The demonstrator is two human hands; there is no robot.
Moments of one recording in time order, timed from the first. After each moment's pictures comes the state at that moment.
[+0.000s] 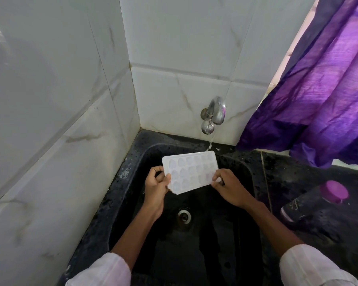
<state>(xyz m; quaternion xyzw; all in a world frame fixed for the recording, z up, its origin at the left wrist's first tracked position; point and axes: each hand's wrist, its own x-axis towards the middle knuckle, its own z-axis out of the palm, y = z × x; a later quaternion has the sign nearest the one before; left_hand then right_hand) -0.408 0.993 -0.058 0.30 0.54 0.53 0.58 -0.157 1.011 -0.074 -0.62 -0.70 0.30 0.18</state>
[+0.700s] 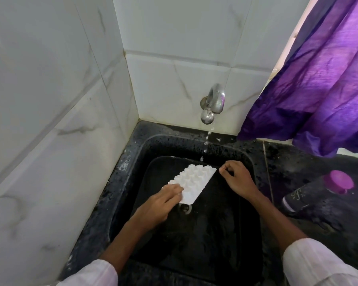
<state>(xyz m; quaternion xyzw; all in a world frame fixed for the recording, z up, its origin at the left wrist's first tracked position) -0.437 0.955 -0.099 0.90 0.30 0.30 0.03 -0.144 1.010 -0.077 -0.68 -0.63 0.30 0.24</state>
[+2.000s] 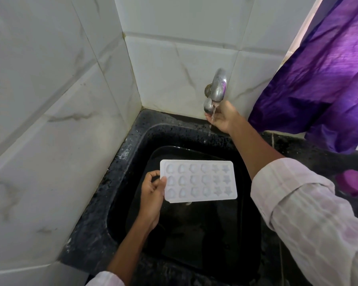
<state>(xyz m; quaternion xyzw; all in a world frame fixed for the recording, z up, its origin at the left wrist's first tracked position) -0.395 0.940 -0.077 0.29 0.59 0.52 0.55 -0.192 1.163 0.004 -0.55 -0.21 0.65 0.48</state>
